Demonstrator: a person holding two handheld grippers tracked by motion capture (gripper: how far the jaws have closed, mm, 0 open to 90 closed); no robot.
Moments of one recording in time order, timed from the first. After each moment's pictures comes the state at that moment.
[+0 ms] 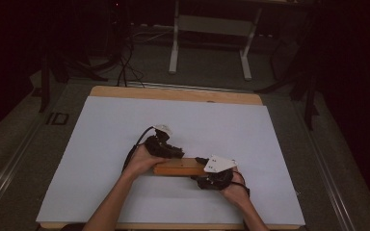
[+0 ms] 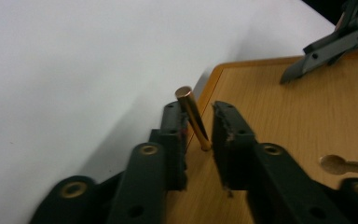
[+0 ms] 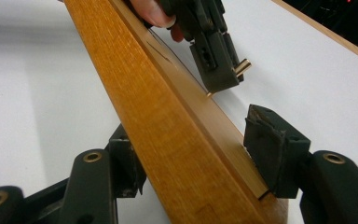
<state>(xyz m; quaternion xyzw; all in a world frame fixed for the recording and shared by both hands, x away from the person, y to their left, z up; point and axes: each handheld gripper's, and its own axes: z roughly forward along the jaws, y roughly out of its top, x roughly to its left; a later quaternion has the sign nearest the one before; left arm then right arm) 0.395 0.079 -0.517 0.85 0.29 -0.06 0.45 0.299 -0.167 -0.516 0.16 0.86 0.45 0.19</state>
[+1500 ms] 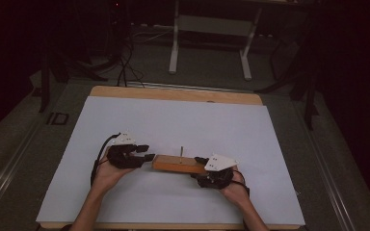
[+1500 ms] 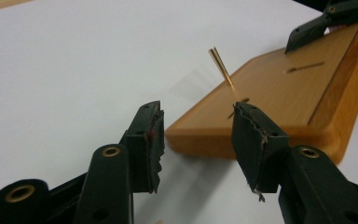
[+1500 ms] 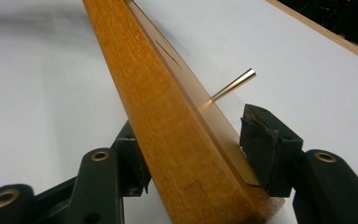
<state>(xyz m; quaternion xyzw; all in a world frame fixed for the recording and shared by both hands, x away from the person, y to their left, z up) 0.322 0.167 -0.496 0.81 0.32 0.10 0.47 0.300 -0.168 -0.513 0.17 0.85 0.46 0.18</state>
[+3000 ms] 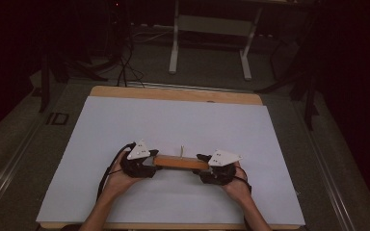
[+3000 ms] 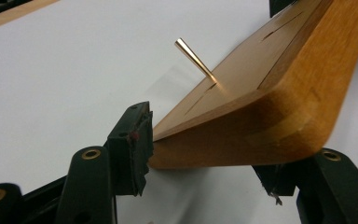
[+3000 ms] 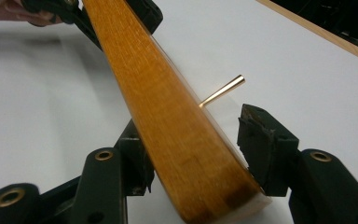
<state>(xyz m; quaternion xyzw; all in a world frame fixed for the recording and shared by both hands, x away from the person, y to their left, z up) 0.313 0.127 -0.516 0.83 0.26 0.16 0.46 0.310 -0.176 -0.508 0.18 0.84 0.47 0.17</state>
